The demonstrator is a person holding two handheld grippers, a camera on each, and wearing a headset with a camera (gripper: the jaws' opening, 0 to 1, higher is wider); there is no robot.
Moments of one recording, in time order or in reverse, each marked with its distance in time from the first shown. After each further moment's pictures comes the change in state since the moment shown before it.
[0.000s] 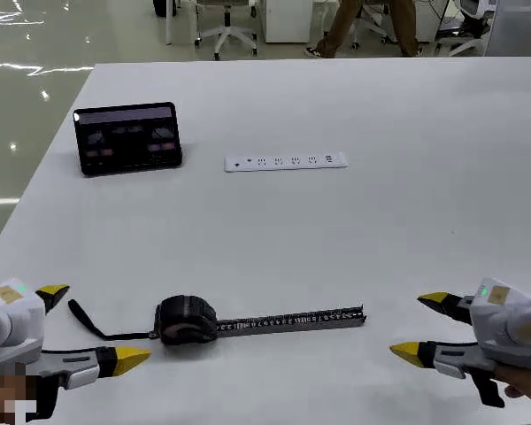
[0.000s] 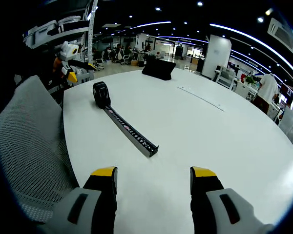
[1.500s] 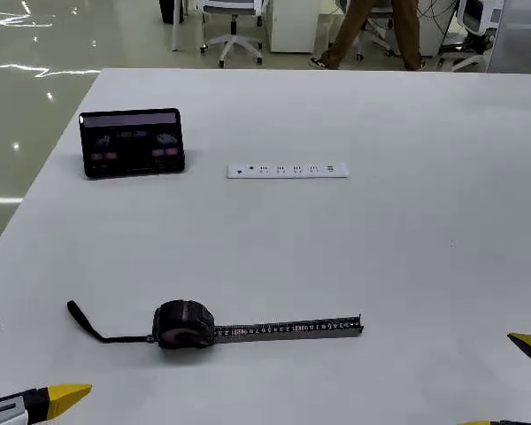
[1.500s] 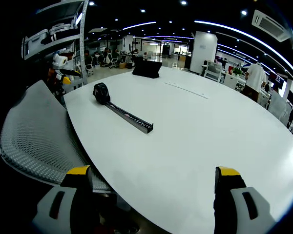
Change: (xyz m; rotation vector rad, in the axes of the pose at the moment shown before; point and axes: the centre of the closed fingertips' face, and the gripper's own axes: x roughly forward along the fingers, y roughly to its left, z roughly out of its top) left arm -0.051 0.017 -0.032 -0.104 -0.046 0.077; right arm -0.066 0.015 -0.035 0.107 -0.003 -0.050
